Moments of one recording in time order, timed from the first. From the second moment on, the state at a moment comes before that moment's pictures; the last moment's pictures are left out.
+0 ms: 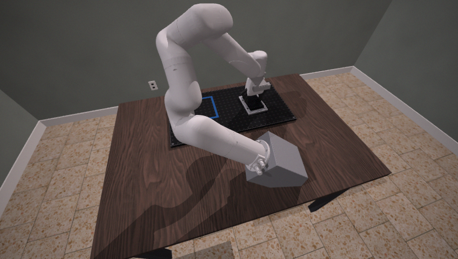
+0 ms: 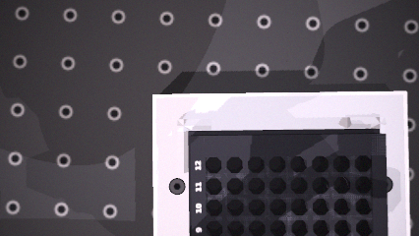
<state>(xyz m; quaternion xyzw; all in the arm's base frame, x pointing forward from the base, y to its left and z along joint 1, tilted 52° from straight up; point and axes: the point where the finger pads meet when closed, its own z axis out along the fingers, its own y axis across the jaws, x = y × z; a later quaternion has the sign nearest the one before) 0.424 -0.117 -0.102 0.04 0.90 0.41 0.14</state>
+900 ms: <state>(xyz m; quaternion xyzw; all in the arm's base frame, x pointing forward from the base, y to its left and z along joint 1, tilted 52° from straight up) 0.424 -0.116 -0.103 0.04 0.90 0.41 0.14</state>
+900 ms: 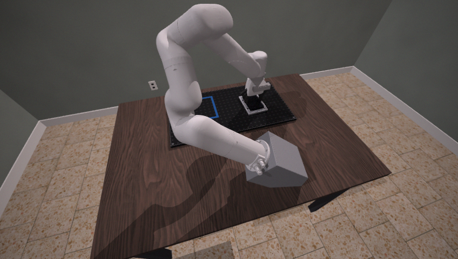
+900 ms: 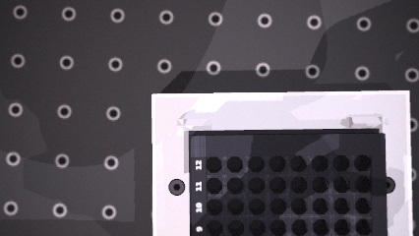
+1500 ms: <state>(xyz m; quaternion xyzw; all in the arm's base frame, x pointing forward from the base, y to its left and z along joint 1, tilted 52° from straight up) 0.424 -0.116 -0.102 0.04 0.90 0.41 0.14</state>
